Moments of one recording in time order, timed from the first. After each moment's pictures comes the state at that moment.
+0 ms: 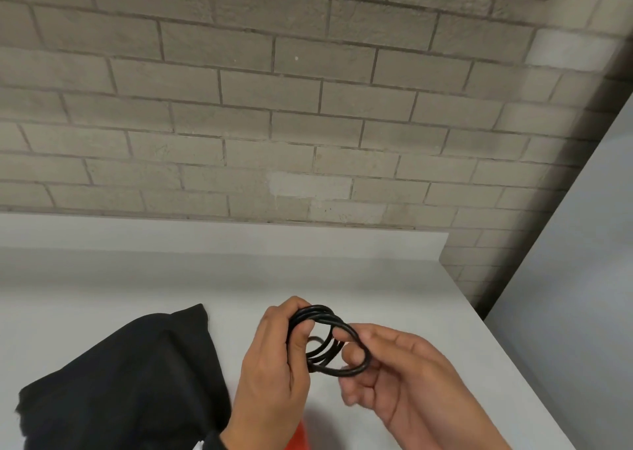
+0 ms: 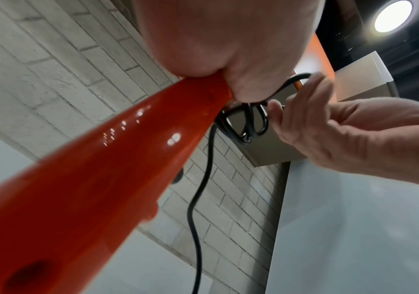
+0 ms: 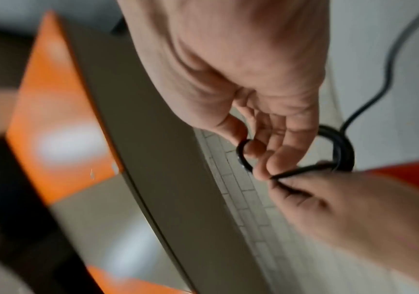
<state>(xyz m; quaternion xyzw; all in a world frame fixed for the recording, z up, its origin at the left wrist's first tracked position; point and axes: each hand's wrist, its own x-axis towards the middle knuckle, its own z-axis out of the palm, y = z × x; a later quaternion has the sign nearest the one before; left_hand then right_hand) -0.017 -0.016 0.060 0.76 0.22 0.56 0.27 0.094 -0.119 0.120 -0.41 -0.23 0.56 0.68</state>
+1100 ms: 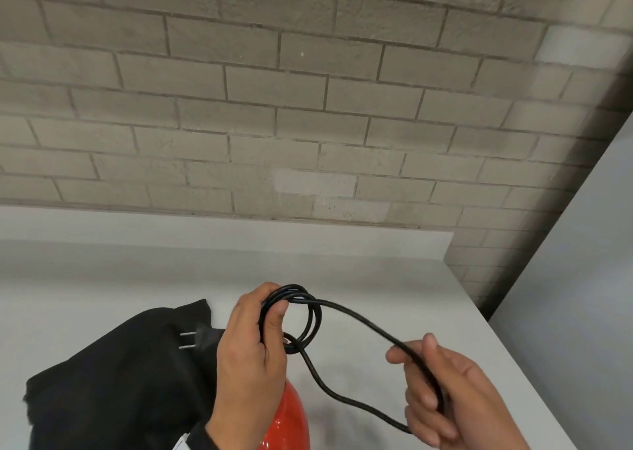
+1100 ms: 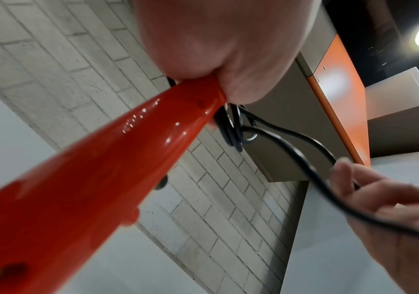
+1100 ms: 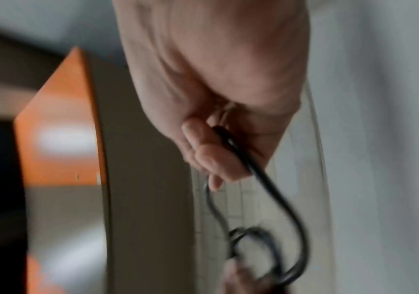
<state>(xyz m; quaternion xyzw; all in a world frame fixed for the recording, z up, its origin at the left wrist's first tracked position) -0.025 0.002 0.055 0.70 0.30 0.58 0.28 0.129 -0.149 0.094 -0.47 -0.29 0.47 0.69</state>
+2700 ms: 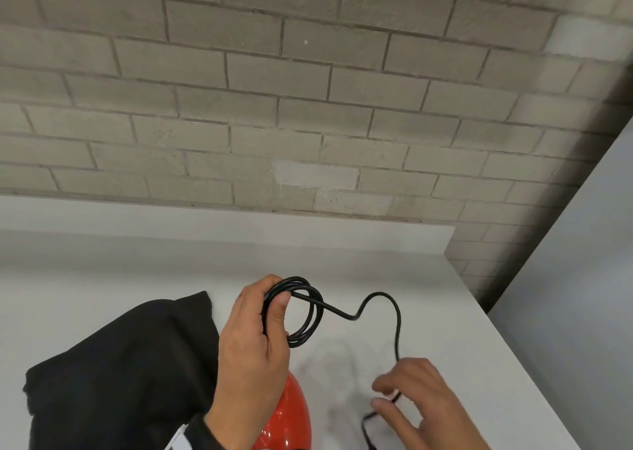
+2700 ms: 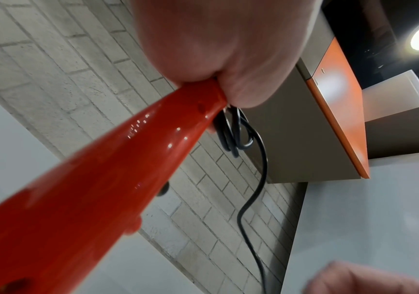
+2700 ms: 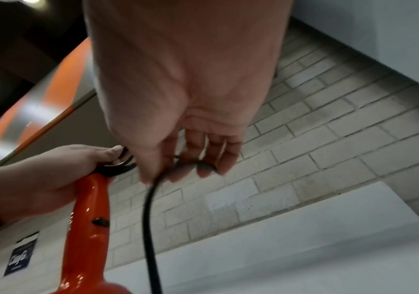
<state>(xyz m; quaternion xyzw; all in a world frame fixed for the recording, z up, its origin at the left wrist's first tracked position) -0.029 0.002 0.058 0.71 0.31 0.56 0.30 0.153 -0.147 0.009 -0.66 -0.66 -0.04 0.36</state>
